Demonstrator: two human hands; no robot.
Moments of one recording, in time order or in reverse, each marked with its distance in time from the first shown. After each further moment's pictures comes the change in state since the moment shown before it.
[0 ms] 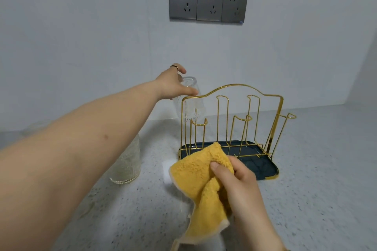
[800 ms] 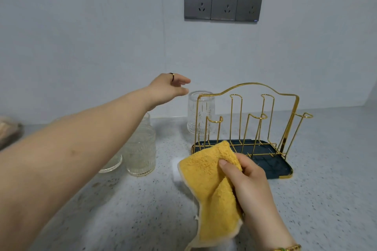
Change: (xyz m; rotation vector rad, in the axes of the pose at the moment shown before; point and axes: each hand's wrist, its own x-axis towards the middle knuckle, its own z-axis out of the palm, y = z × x) left_hand -0.040 -0.022 -0.022 -0.125 0.010 -0.023; right_hand -0.003 0.000 0.005 -0.079 0.001 -0.039
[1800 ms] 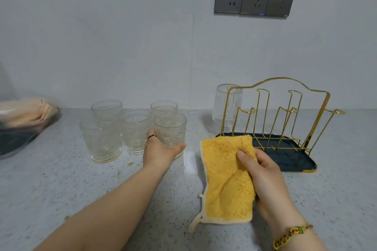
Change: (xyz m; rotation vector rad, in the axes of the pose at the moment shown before) left_hand -0.120 -0.104 0.038 -0.133 0.429 -0.516; right_hand -0.009 0.010 0.025 0.171 -0.020 0.136
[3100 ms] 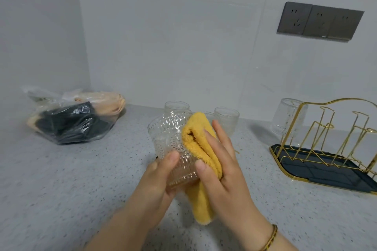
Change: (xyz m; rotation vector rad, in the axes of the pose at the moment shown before) left_hand -0.080 -0.053 -0.180 -0.959 -0.424 0.092; right_hand -0.093 0.020 0.183 -0.369 -0.467 -0.718
